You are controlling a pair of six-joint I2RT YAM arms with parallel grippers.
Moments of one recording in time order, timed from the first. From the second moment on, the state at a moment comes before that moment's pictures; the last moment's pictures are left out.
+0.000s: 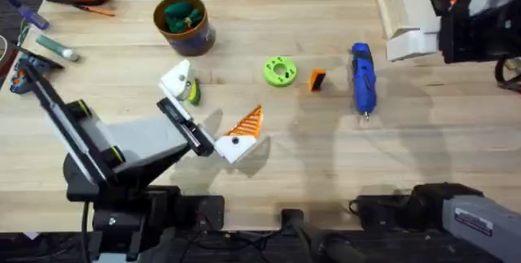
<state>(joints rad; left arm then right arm) -0.01 0.01 0.01 0.11 0.84 0.04 0.01 1.16 1.20 -1.15 -0.05 -0.02</state>
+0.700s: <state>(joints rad) -0.01 0.01 0.01 -0.07 0.95 -0.01 0.01 1.16 1.20 -1.15 -0.05 -0.02</state>
